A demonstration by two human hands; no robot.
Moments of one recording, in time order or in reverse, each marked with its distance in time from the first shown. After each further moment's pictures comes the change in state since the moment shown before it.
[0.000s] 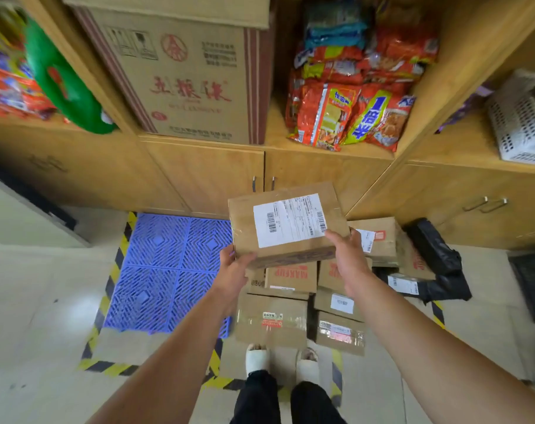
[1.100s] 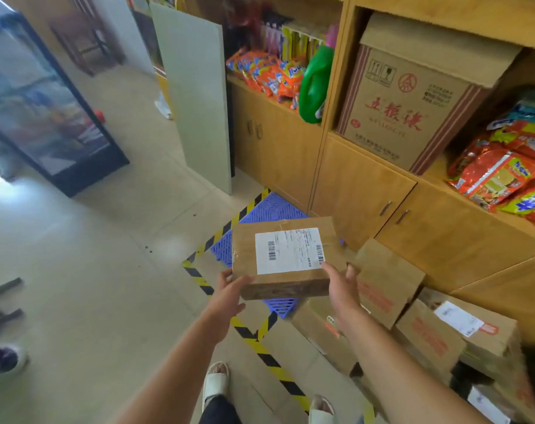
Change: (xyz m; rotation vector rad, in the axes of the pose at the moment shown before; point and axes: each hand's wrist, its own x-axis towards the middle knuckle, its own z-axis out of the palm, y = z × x) left_hand -0.267 -0.175 -0.179 -0.418 0.467 0.096; right_hand -0.252 0.113 0.100 -0.240 -0.454 -0.185
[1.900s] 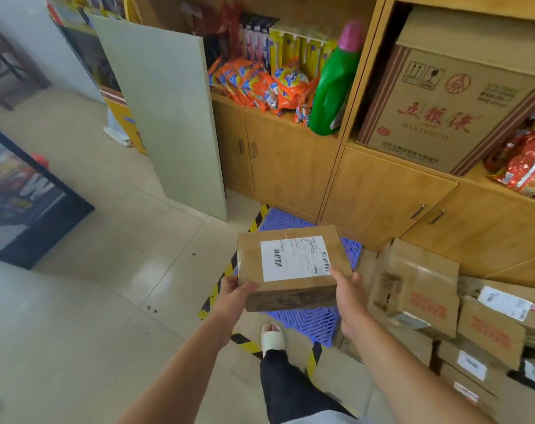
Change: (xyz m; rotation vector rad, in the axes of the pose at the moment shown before) left_hand 0.204 0.179 -0.154 0.321 -0.132 -0.057; right_hand 0.083 -0.057 0.253 0.114 0.217 0.132
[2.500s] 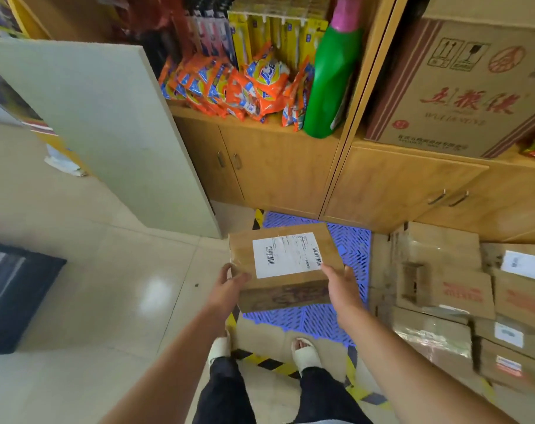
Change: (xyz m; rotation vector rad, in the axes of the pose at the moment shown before) left_hand 0.185 0.169 -0.052 0.200 -0.137 -0.045; right_hand 0.115 -0.089 0.150 0.116 0.102 0.123
